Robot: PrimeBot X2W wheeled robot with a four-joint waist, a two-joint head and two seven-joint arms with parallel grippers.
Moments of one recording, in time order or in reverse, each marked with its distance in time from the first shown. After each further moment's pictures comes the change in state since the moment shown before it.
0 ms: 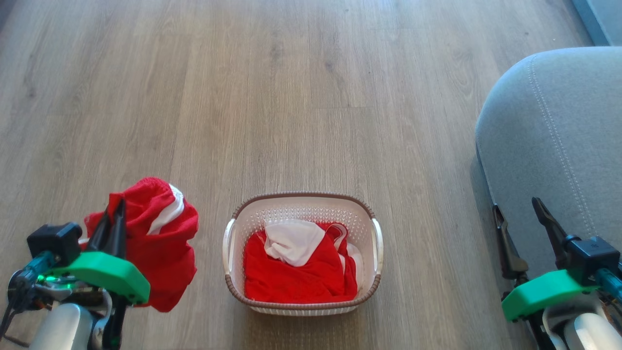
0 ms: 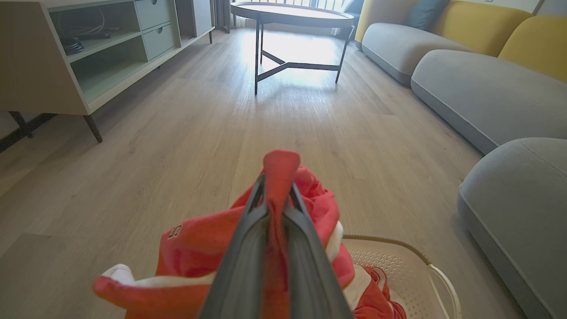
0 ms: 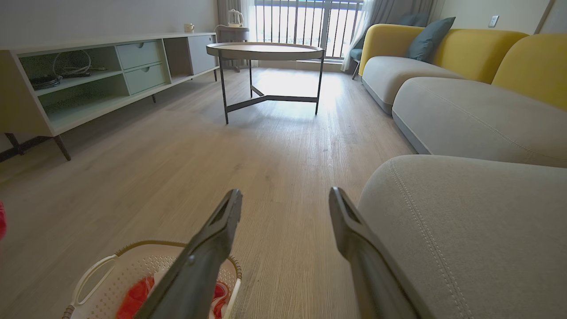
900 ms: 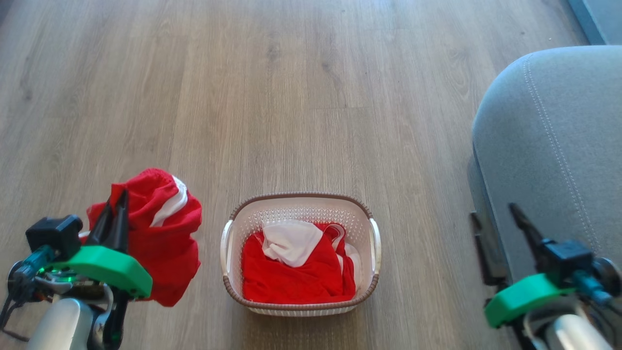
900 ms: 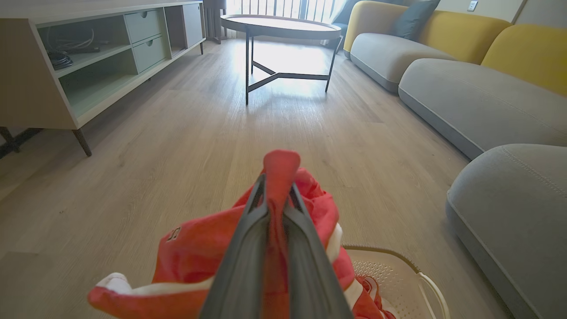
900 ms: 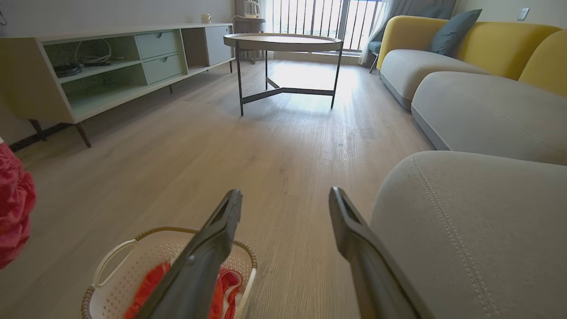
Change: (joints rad) left arm 0.000 0.012 -0.011 -0.064 -0.009 0.013 0.019; right arm -0.011 -0.002 0.056 0.019 0.000 0.000 0.000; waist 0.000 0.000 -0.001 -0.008
